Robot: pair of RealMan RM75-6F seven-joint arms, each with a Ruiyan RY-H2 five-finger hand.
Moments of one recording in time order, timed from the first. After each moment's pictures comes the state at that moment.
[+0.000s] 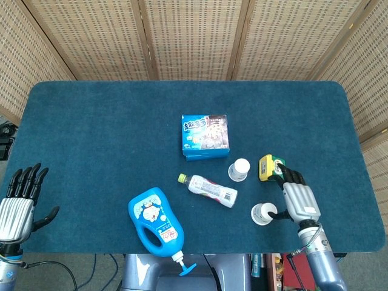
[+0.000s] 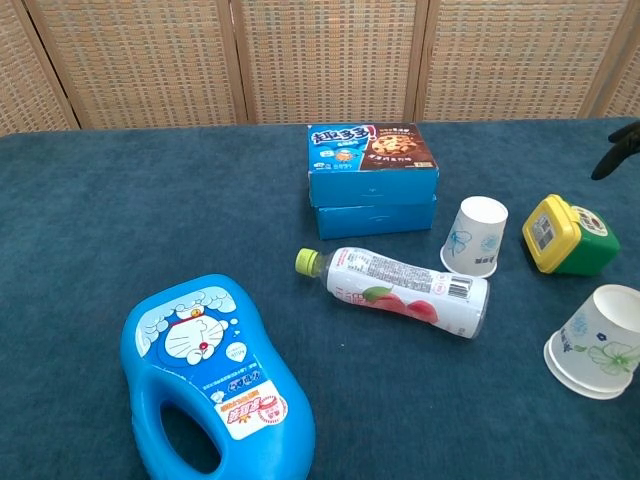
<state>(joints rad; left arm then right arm) -0.06 -1.24 -0.04 -1.64 1.62 1.61 0.17 0.48 -1.13 0.12 -2.23 -0.83 1.34 -0.54</state>
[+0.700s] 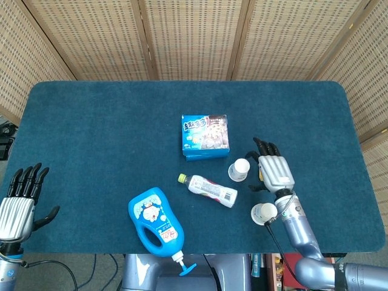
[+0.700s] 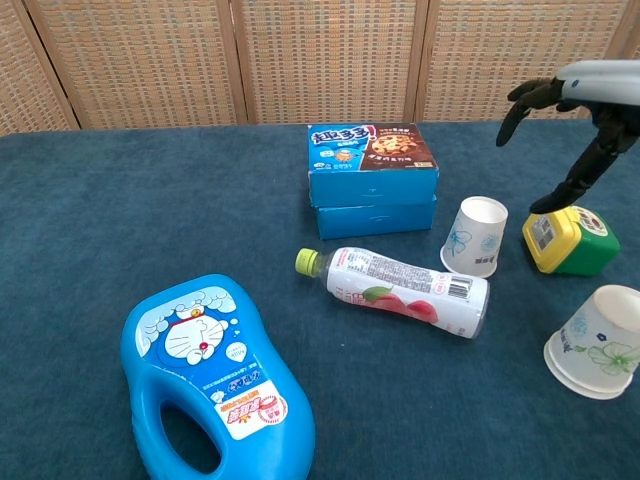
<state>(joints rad) -0.07 -1.24 -0.04 -1.63 1.61 1.60 0.17 0.68 -1.29 0.25 -1.96 -0.73 1.19 -0.56</state>
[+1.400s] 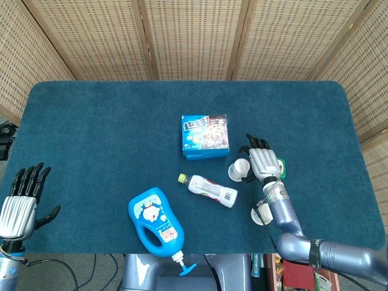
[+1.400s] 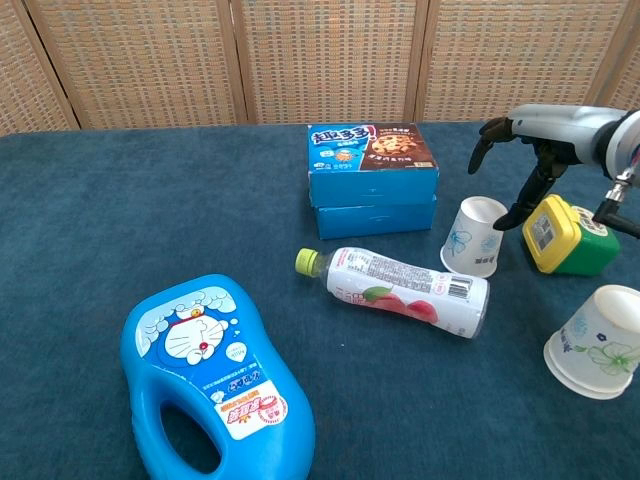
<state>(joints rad) -0.08 -1.25 -0.05 -1.62 1.59 1.58 0.18 0.79 -1.42 0.26 -1.69 -0.59 1.07 -0.55</state>
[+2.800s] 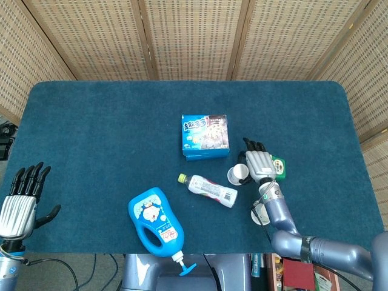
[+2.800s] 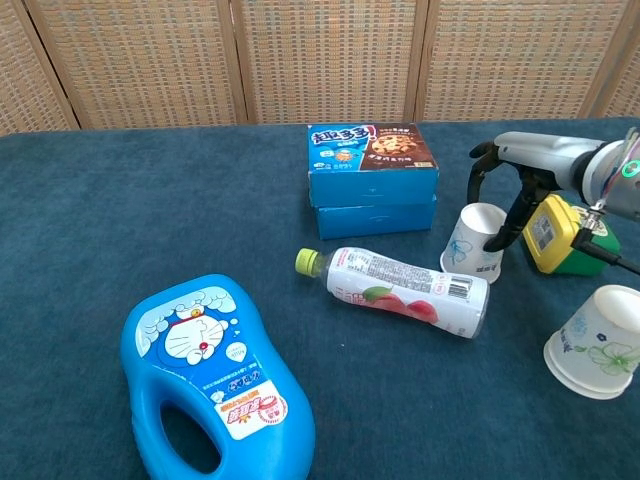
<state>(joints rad) -0.08 -1.25 -0.05 -1.62 1.59 1.58 0.17 0.81 -1.50 0.23 -1.58 -0.61 1.04 -0.52</state>
